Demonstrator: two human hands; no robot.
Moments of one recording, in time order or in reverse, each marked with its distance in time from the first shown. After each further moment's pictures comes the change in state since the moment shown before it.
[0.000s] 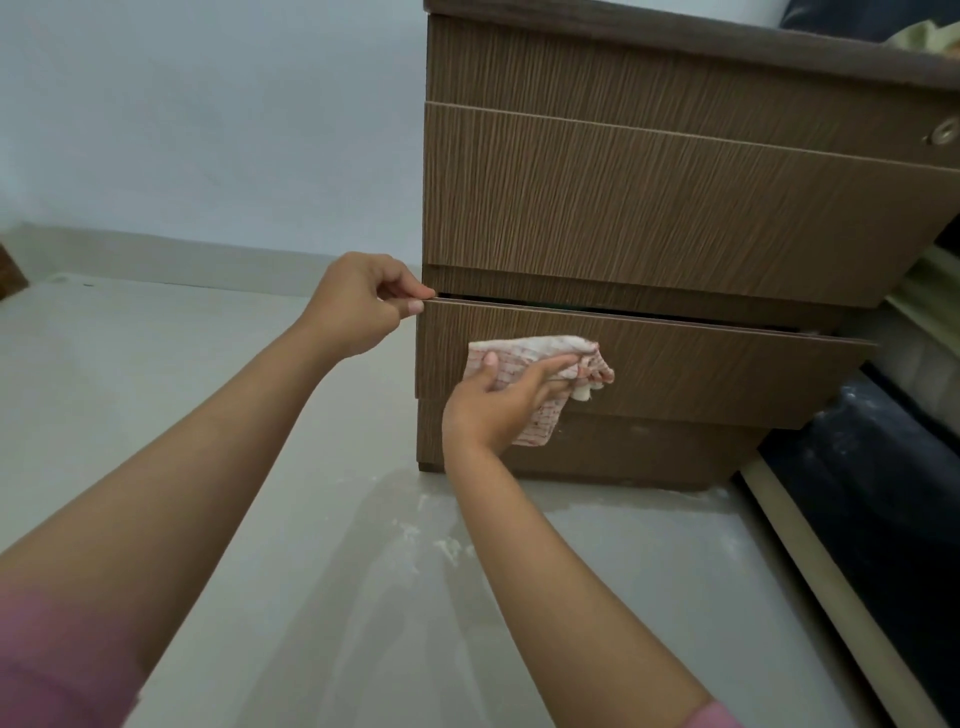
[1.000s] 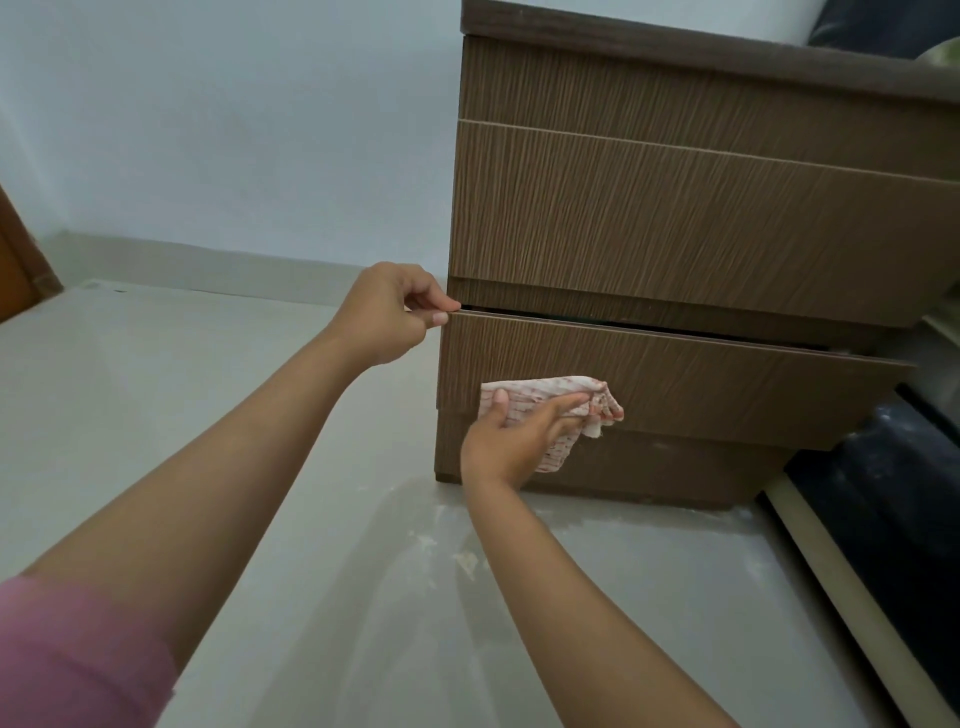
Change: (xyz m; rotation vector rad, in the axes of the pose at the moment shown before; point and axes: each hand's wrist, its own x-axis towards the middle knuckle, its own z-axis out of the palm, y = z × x) left_hand 0.004 -0.006 -0.002 0.025 -0.011 0.044; right_hand -0.006 0.023 -0.004 -0.159 -0.037 0.019
